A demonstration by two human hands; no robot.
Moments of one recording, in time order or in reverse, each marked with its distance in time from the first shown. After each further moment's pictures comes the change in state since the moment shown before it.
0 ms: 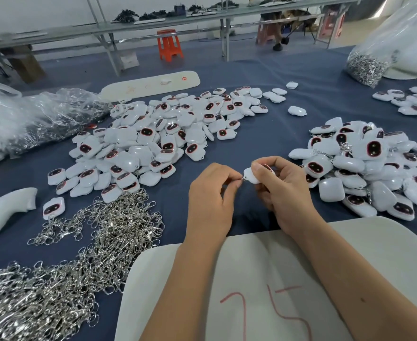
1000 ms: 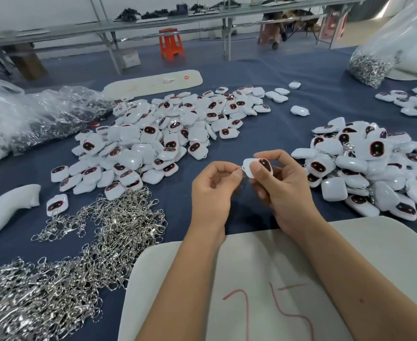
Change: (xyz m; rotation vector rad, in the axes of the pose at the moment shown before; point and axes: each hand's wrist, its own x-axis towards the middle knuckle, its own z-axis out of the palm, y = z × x) left_hand 0.003 0.012 0.004 -0.703 0.055 -0.591; right_hand -0.001 0.004 0.002 0.053 -0.083 -0.070
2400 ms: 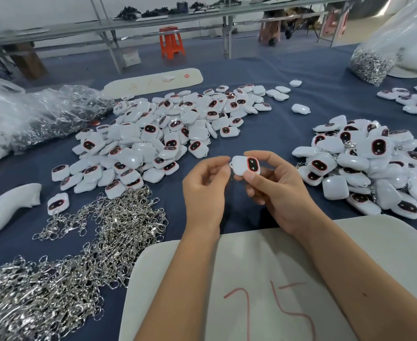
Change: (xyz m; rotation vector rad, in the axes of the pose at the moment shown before) left_hand 0.005 0.001 -0.005 0.088 0.145 0.080; right_hand 0.003 0.004 -0.001 0.095 -0.173 0.085
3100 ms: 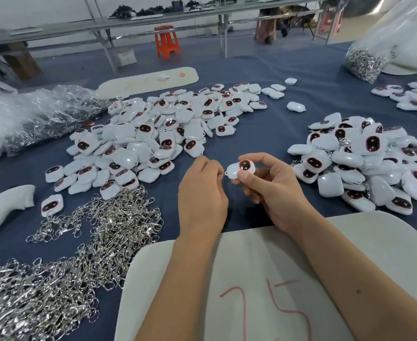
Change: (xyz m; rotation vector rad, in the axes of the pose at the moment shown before) left_hand 0.002 -0.006 -0.010 0.897 -0.042 0.540; right_hand 0.001 0.006 -0.003 -0.099 0.053 0.001
